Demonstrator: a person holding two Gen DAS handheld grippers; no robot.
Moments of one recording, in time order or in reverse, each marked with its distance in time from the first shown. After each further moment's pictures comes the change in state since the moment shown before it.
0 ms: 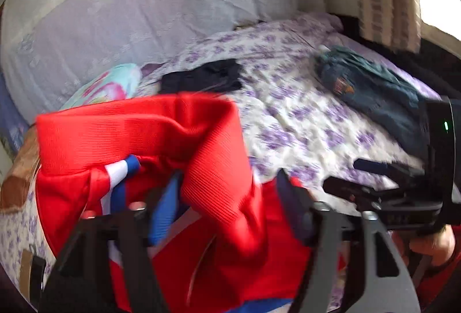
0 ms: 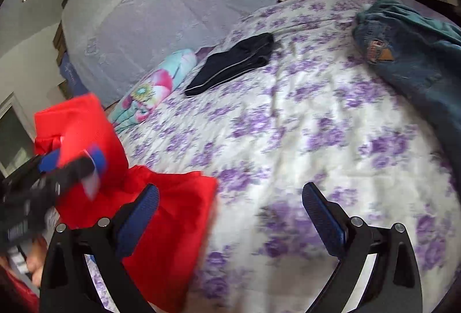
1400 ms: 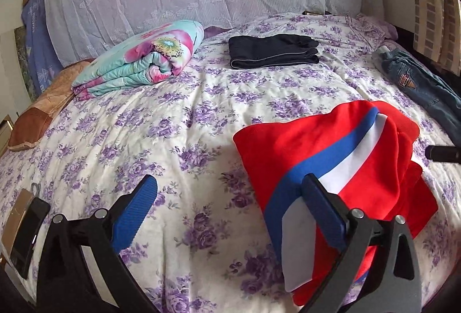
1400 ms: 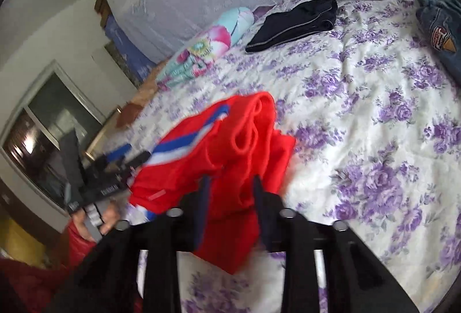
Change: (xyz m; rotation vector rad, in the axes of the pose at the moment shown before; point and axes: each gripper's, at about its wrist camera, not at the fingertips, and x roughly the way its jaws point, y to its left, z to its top) left arm 0.010 0.143 -0.104 -0.282 0.063 0.126; right arm 0.003 0.041 -0.001 -0.083 0.227 0.325
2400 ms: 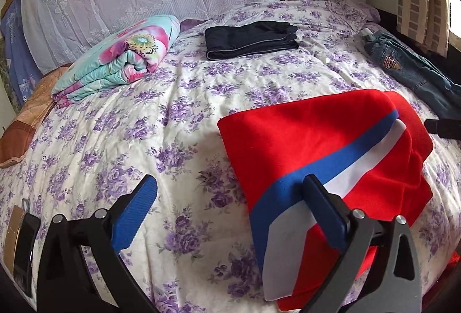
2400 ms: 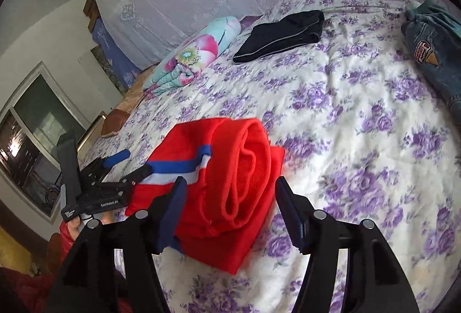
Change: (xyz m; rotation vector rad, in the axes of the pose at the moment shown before) left arm 0.011 -0.015 0.005 0.090 0.047 -0.065; right arm -0.009 0.016 0.001 -0.028 -0.032 -0.141
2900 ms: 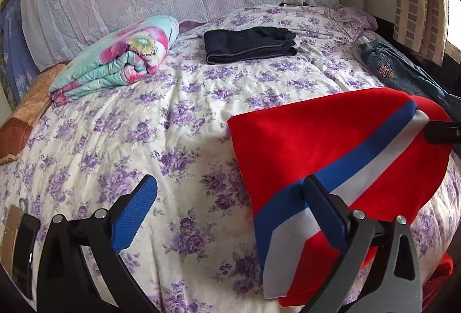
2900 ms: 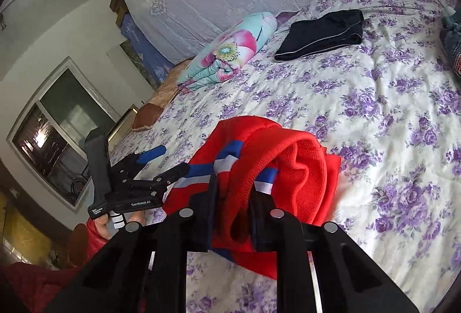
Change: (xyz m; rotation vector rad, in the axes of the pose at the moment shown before) left arm -0.015 0.010 0.006 -0.010 -0.023 -0.038; right arm 0.004 0.034 0.008 -0.039 0.055 0.162
